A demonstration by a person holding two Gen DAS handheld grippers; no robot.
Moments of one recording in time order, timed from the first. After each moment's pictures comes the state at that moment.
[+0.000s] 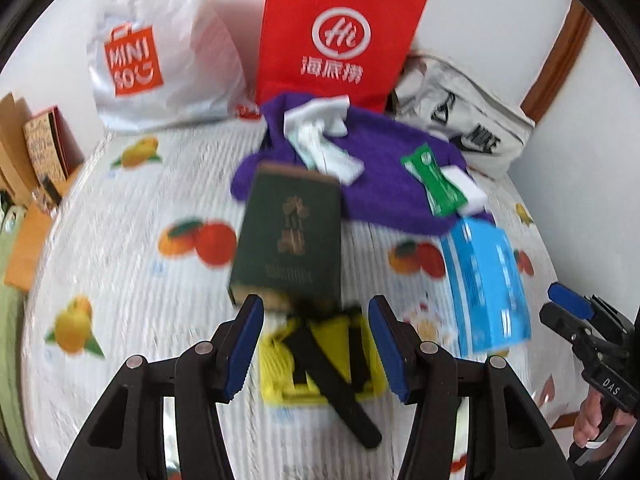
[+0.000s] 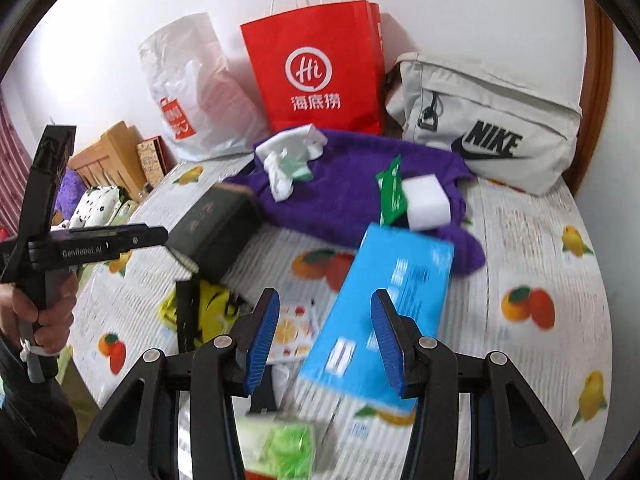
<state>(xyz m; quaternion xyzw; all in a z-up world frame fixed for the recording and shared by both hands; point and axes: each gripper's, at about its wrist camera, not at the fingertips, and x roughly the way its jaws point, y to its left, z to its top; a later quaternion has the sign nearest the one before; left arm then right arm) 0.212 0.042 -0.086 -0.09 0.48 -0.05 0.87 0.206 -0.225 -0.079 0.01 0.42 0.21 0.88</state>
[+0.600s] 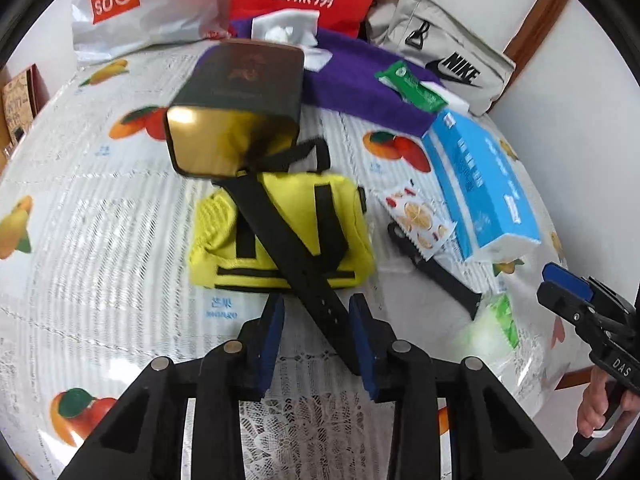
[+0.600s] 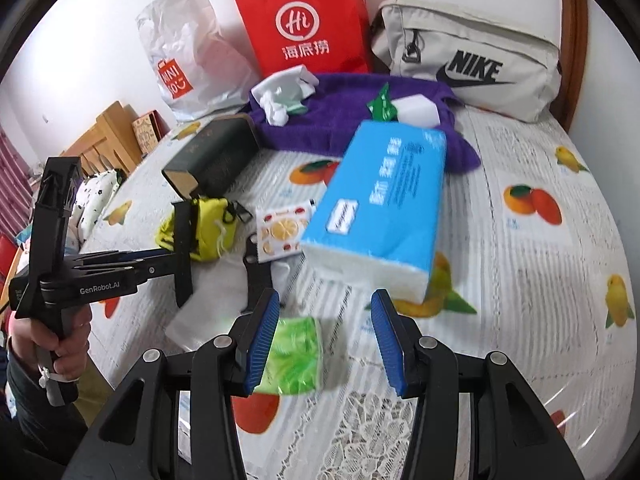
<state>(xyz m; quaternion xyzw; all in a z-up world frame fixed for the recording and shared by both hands) 0.162 0.011 -0.162 -0.10 0.52 -0.09 0.84 0.150 -0.240 -0.132 0.02 0.47 0.20 0.86</state>
